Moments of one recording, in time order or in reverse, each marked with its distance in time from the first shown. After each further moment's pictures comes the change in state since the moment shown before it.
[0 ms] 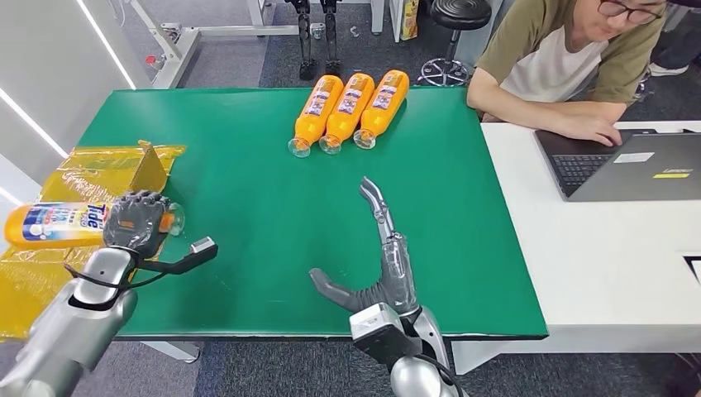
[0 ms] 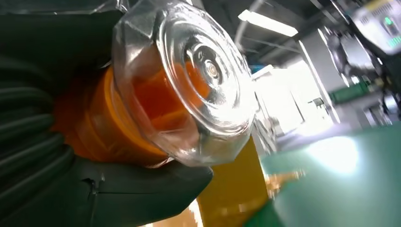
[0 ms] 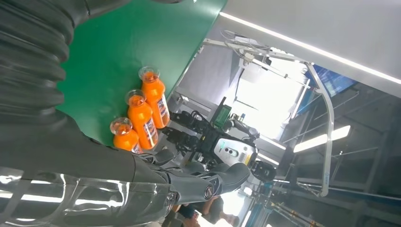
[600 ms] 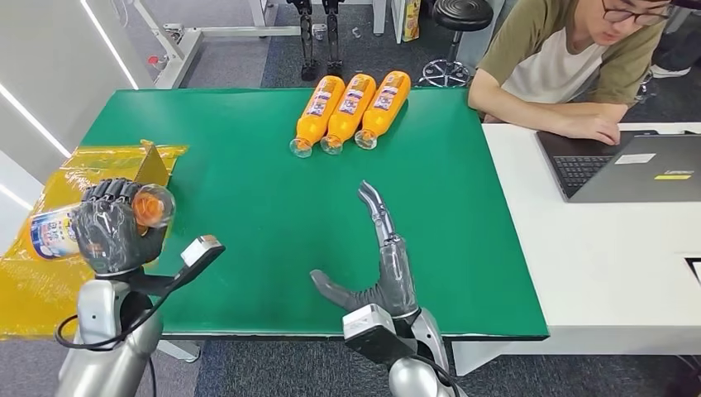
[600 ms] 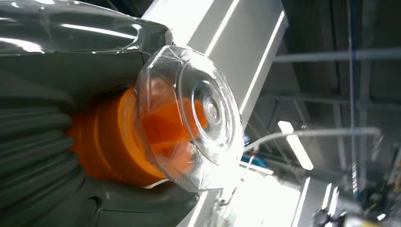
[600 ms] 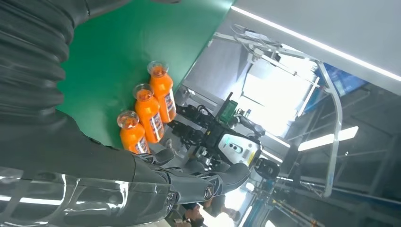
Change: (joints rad) left arm 0.273 -0.212 0.256 -0.597 0.090 0.239 -0.007; right arm 0.002 -0.003 0.000 0.026 0.052 -0.033 0.014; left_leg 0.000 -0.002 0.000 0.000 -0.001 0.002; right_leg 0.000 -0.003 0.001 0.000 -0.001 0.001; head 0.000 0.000
